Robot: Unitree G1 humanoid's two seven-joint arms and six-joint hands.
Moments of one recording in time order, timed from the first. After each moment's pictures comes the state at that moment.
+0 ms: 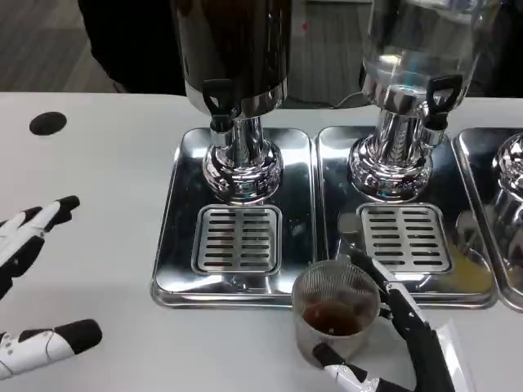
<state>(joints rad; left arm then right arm) 0.54 0.69 0.46 -0.22 0.20 -0.53 -0.35 0.19 -0.12 0.18 0.66 -0.53 -1.00 -0.50</state>
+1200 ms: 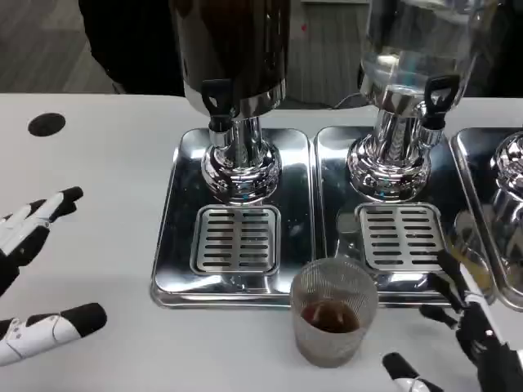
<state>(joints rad) 0.47 0.68 0.42 -0.18 0.21 -0.50 -0.35 0.37 -0.21 0.08 0.48 -0.22 -1.09 -0.22</state>
